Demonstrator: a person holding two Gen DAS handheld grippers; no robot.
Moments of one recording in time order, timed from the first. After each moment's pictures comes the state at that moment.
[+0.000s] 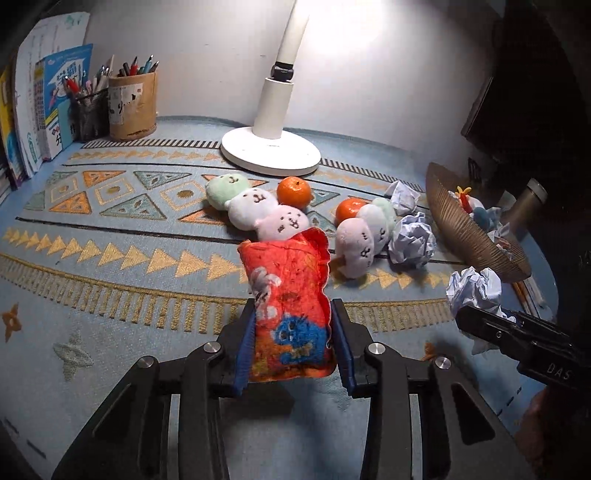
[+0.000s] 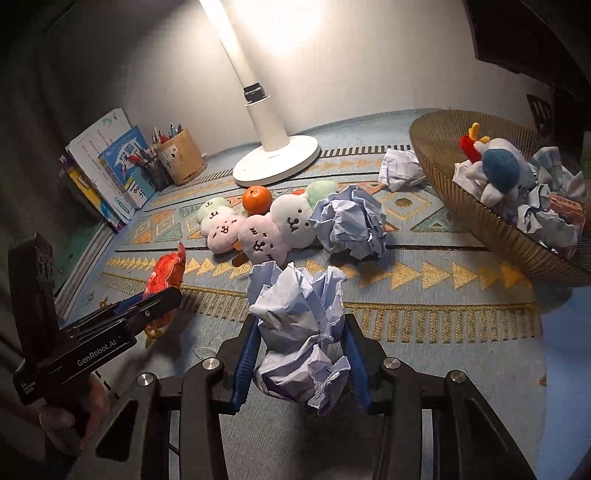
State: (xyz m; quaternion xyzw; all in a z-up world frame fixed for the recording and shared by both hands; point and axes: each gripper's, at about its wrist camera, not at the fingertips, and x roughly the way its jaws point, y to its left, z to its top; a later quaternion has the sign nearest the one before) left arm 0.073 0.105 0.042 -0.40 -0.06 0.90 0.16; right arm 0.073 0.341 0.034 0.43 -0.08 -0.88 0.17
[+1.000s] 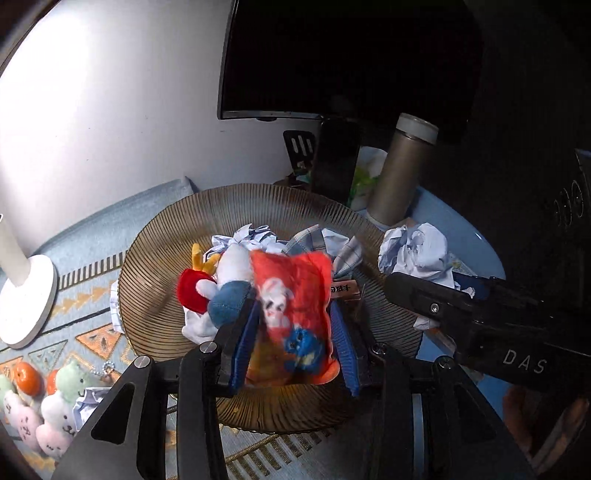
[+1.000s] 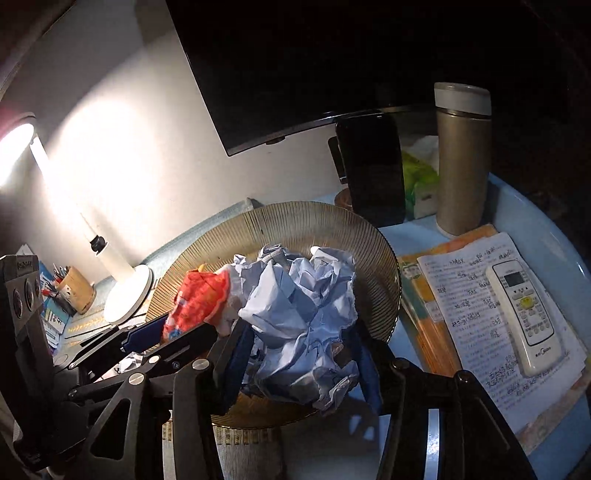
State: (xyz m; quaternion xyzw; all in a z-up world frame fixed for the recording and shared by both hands) left arm 0.029 0.386 0.084 -0.36 0.07 0.86 0.37; right arm 0.035 0.560 0.091 0.36 -0.15 -0.92 -0.03
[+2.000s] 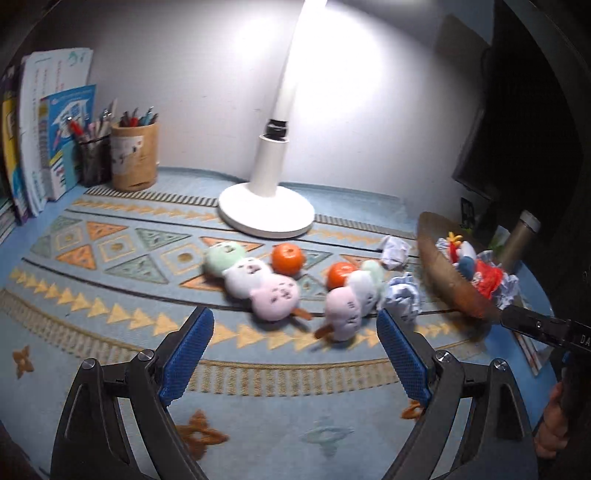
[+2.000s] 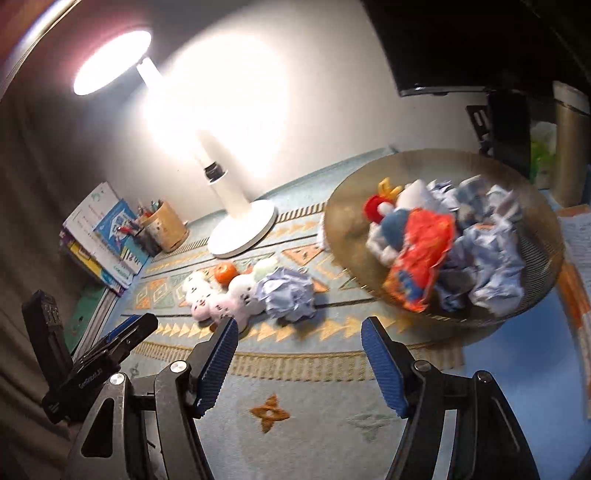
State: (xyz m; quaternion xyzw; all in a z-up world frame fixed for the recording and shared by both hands) left arm 0.065 0.079 0.065 -0.34 -0.08 0.93 0.13; right arm 0.073 0.403 0.075 0.39 -0.14 -0.90 0.15
